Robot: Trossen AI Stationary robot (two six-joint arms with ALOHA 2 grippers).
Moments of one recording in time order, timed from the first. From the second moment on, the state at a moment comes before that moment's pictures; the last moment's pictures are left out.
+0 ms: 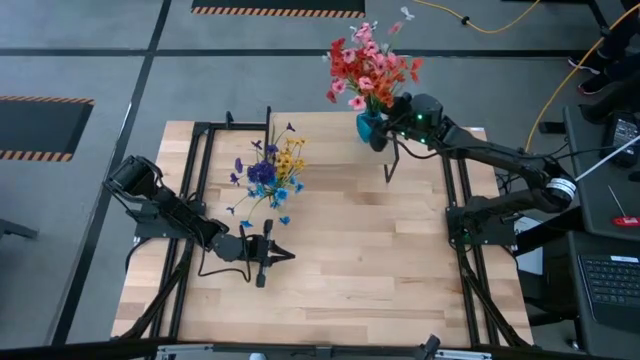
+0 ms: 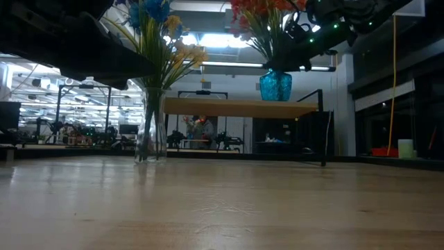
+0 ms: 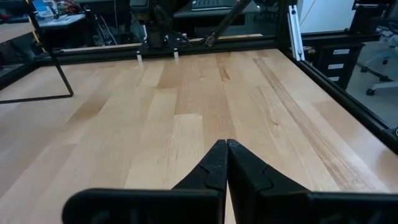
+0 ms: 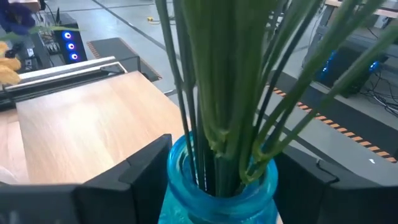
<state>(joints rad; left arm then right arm) -0.54 1.54 0.36 0.94 -0.50 -0.09 -0.64 1.28 0.89 0.12 0.00 -0.06</state>
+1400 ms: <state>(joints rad) -0.54 1.54 0.36 0.94 -0.50 -0.09 -0.64 1.03 0.89 -0.15 -0.03 -0.09</state>
